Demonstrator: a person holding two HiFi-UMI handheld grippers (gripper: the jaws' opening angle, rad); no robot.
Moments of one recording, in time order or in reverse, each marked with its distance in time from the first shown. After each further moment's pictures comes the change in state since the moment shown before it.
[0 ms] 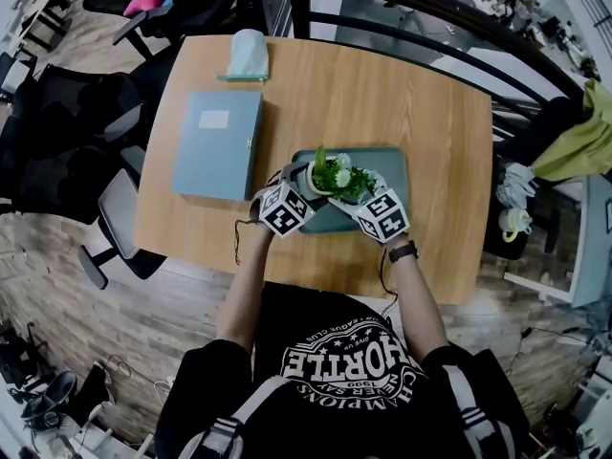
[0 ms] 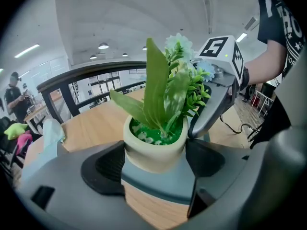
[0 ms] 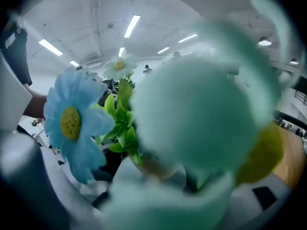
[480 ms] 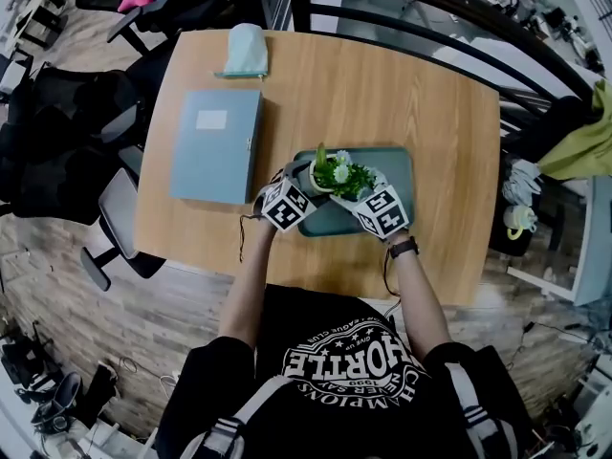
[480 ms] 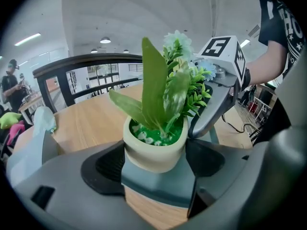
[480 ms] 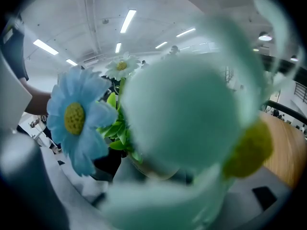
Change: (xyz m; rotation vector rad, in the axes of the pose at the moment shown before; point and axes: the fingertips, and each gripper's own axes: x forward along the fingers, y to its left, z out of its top) left arm 0.031 0.015 -0.021 -0.060 0.013 -0.052; right arm 0.028 -0.020 -0.015 0.022 0.056 -0.004
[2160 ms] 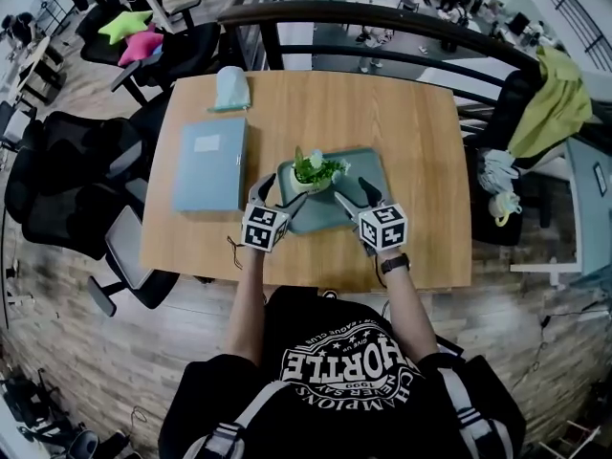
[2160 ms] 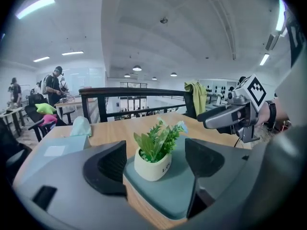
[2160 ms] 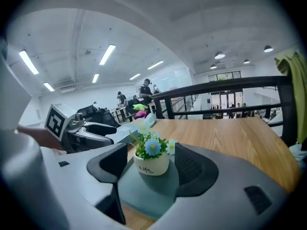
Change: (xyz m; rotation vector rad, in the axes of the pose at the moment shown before) left arm -0.111 -0.025 0.050 -0.169 -0.329 0.313; right arm -0.137 0.020 0.011 0.226 -0.373 -0.272
